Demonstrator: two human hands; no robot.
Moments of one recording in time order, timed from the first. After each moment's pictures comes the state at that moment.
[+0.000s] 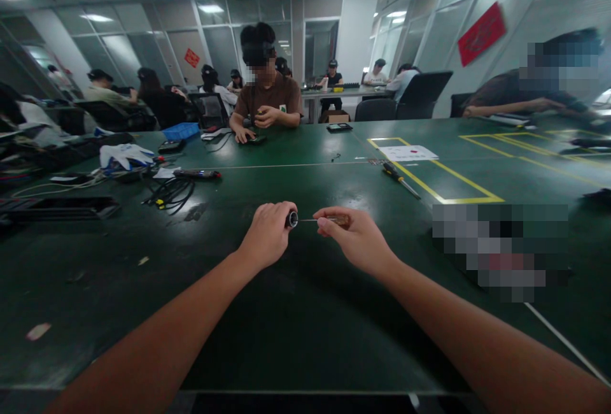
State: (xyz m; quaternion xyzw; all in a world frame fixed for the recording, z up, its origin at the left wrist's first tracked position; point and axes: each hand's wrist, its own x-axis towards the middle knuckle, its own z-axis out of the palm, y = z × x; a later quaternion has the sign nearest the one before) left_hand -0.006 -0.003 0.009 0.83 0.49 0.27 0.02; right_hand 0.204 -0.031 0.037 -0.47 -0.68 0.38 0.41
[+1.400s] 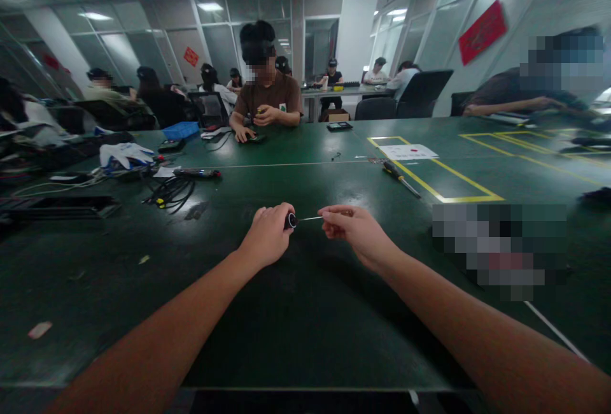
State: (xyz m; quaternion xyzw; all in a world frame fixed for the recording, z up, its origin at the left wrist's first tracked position) left_hand -0.005 -0.004 0.008 0.81 0.53 0.24 0.07; right_hand 0.210 -0.012 0.022 -0.46 -0.51 0.57 0.46
